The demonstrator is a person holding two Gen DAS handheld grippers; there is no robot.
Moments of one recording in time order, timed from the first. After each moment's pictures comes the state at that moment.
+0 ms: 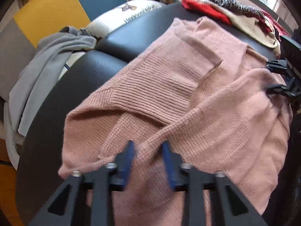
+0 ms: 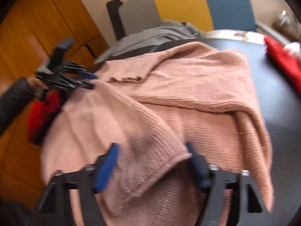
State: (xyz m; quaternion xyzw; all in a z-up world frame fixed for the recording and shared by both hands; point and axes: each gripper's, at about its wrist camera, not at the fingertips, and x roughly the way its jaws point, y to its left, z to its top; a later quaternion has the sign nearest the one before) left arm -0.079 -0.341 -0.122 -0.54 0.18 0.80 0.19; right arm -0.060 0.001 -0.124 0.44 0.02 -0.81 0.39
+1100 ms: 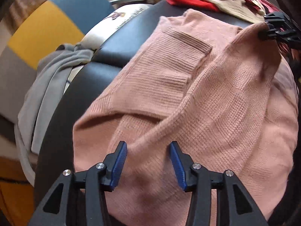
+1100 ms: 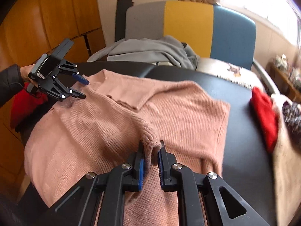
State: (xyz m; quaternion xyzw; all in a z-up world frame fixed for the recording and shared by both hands) left arm -0.084 -0.324 -0.126 -0.51 0.27 0.79 0.21; right arm -0.065 -0.013 -0.065 0.39 0.13 -0.83 0.37
